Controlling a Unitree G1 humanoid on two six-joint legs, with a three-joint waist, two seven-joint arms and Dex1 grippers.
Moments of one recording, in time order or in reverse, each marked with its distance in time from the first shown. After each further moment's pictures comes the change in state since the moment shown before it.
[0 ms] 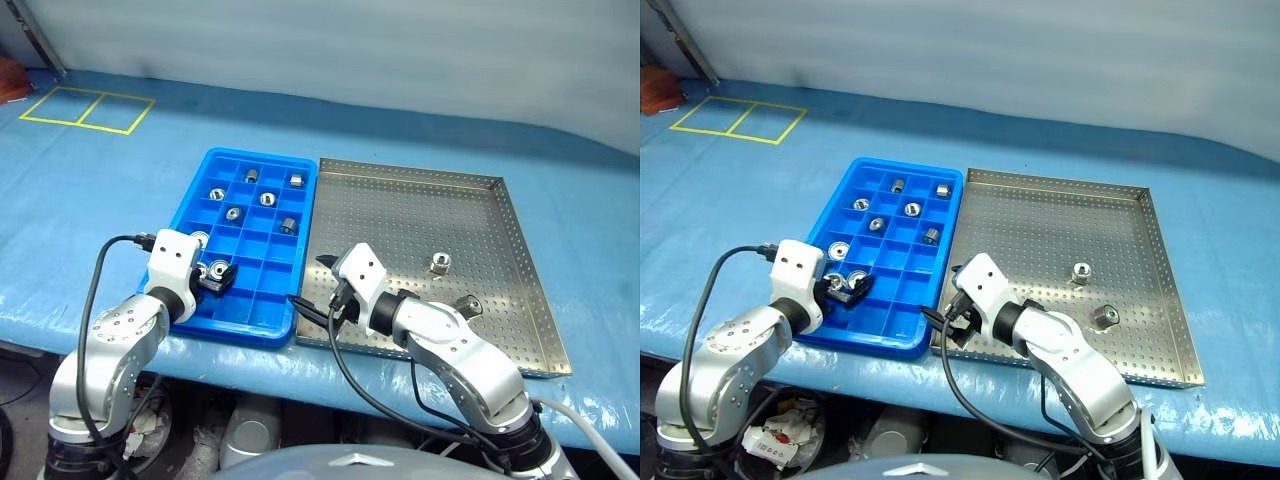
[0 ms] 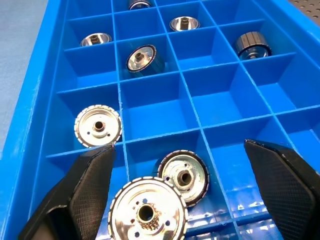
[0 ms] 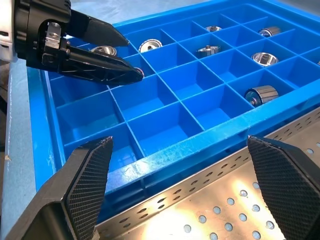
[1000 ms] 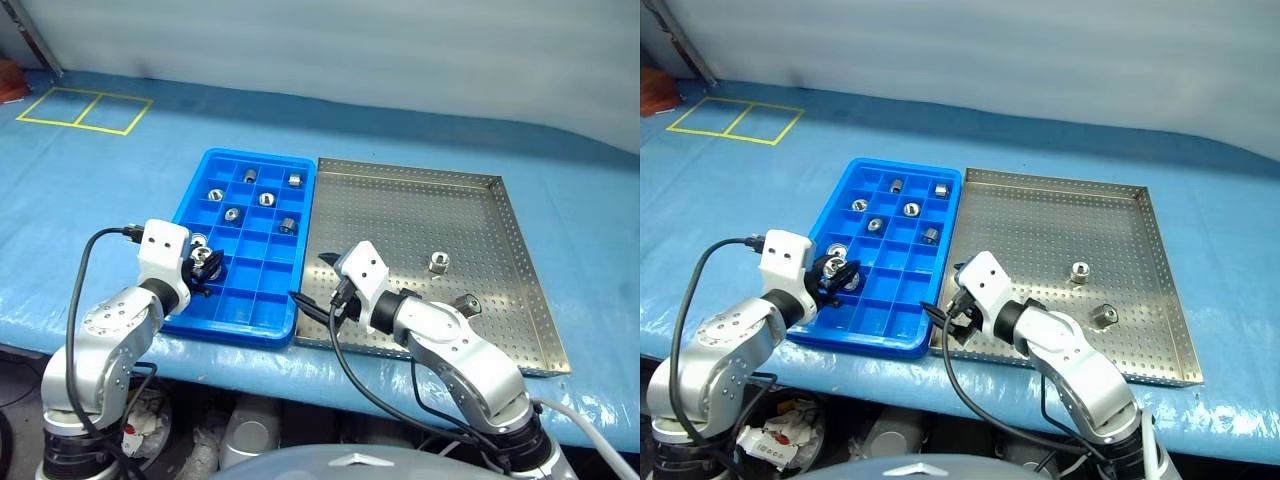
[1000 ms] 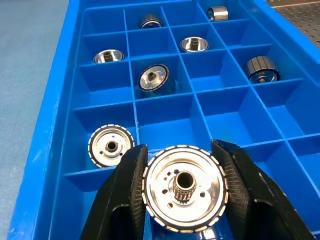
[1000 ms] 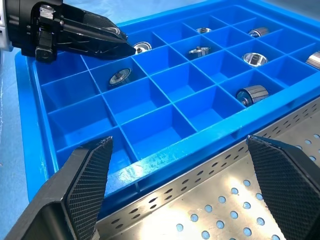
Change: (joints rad) left arm -0.038 -0.007 0.063 0.009 -0.052 -0.005 -0.001; right arm 0.003 0.009 -0.010 0.000 0.000 -0.001 -0.013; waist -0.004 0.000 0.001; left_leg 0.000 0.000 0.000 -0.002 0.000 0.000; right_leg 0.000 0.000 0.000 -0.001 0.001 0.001
